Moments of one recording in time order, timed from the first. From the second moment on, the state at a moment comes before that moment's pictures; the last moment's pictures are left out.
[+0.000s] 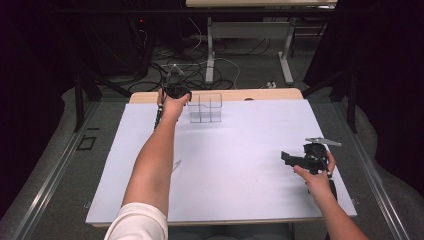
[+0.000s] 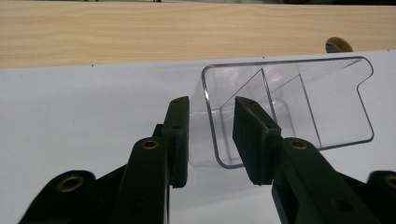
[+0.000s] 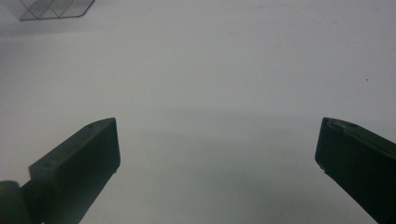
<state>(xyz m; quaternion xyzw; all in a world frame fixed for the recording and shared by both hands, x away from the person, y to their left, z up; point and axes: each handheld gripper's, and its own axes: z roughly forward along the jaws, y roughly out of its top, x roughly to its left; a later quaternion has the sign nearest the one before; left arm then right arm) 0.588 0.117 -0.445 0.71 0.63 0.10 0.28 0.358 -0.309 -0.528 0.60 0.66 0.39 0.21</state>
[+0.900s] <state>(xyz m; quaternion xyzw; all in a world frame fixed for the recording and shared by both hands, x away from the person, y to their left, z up) 0.586 0.109 -0.451 0.70 0.66 0.10 0.26 0.358 -0.309 -0.527 0.61 0.66 0.39 0.21</state>
